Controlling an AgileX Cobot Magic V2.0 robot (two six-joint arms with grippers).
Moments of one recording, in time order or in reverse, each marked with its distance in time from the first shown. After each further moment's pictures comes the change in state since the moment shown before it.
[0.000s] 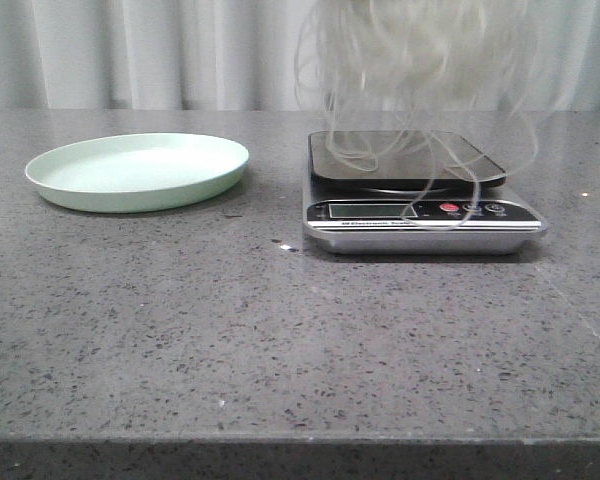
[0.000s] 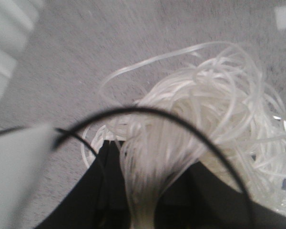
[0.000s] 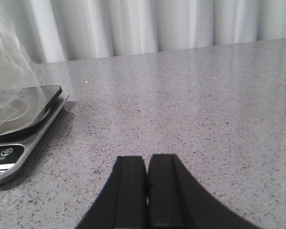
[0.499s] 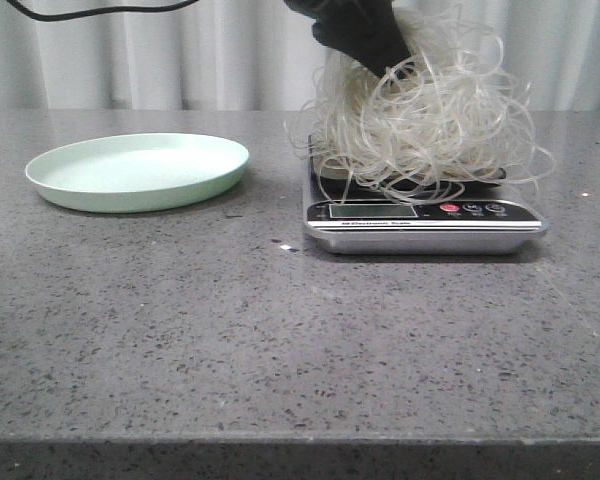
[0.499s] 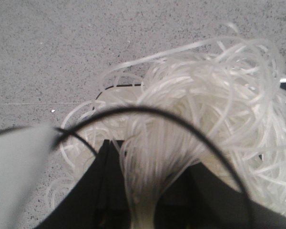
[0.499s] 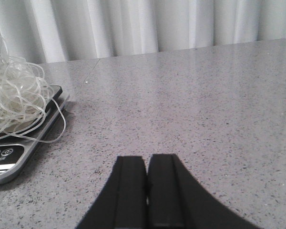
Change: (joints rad) left arm -0.002 0.103 0.000 0.039 -0.006 0.000; right arm 0.000 0.000 0.000 0.000 0.000 0.000
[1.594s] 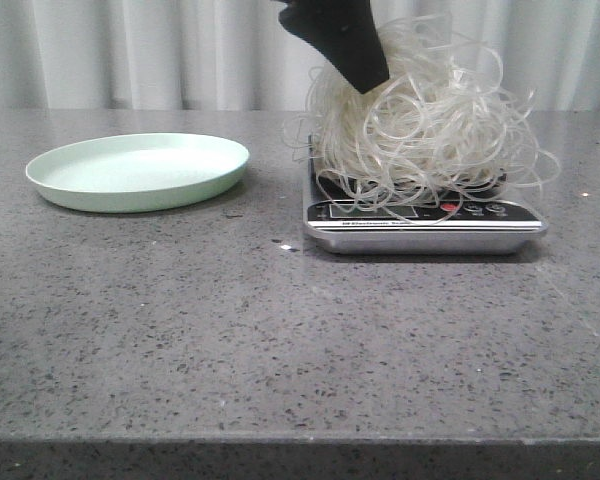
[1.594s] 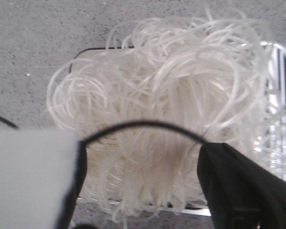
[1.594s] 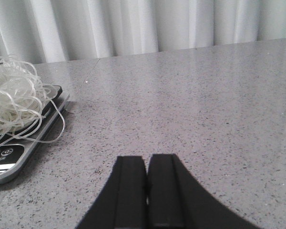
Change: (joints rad) left arm 0.000 0.000 -0.126 0.136 0.266 -0.173; right arm 0.000 0.000 0.000 0.000 0.000 0.000
